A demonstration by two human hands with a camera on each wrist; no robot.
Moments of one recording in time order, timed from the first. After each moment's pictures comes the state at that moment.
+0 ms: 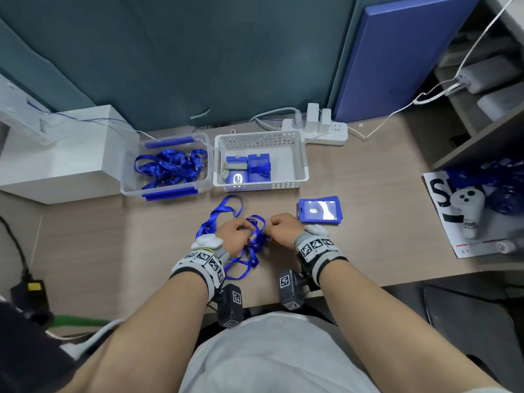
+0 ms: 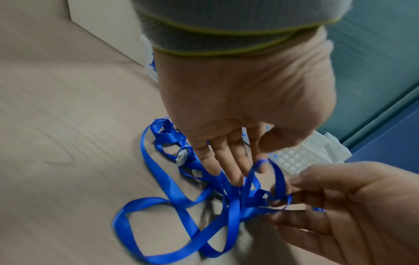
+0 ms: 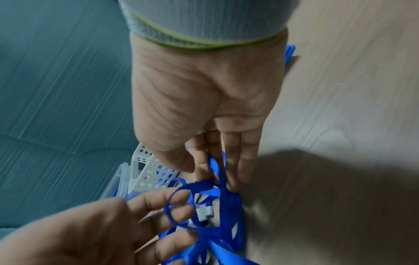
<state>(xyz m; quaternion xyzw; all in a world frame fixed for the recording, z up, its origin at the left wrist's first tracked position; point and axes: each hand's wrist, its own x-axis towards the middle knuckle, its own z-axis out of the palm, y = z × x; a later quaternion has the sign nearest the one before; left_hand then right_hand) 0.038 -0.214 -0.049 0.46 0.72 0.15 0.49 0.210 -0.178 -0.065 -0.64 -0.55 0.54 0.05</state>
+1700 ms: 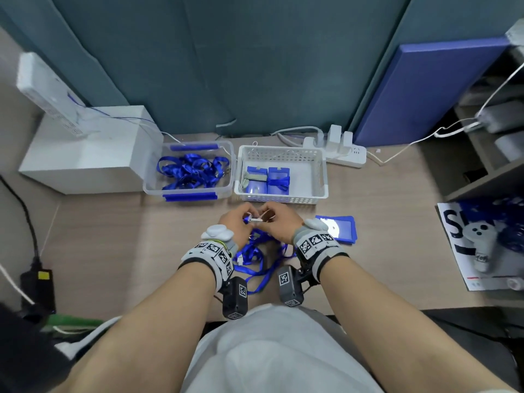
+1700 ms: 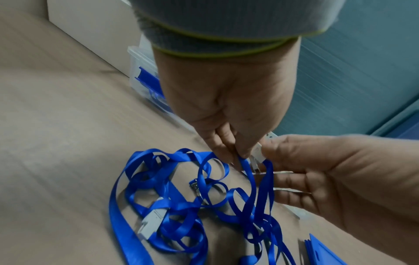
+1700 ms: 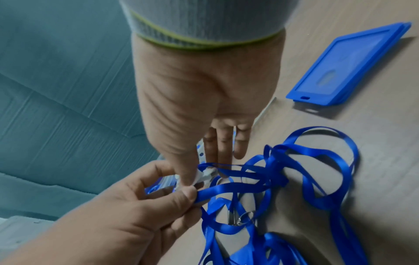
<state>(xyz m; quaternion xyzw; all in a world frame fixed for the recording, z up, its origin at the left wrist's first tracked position) 0.006 -0.191 -0.024 0.54 0.73 0.21 0.36 0.160 -0.148 -0.024 -0.56 -0.67 0.47 0.10</state>
